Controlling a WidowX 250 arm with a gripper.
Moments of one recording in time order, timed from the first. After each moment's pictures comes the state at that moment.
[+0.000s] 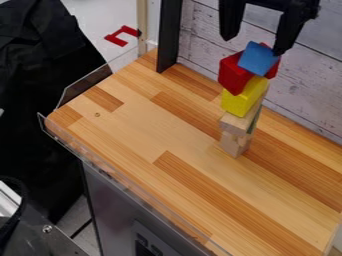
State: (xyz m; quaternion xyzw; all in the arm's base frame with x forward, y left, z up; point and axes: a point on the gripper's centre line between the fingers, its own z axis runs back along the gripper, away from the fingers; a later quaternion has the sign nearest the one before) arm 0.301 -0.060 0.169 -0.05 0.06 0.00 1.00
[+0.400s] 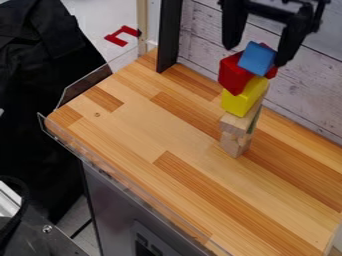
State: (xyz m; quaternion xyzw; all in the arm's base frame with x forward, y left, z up) arm 0.302 -0.066 0.154 -0.04 0.09 0.00 1.00
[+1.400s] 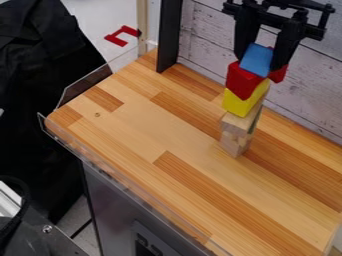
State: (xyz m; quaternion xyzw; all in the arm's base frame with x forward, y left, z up) arm 0.306 -0.069 0.151 -0.04 0.08 0.01 1.00
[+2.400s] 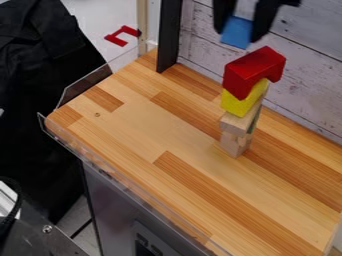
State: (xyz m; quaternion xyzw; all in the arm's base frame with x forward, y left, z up) arm 0.302 -0.029 0.173 -0.05 0.05 0.06 1.00
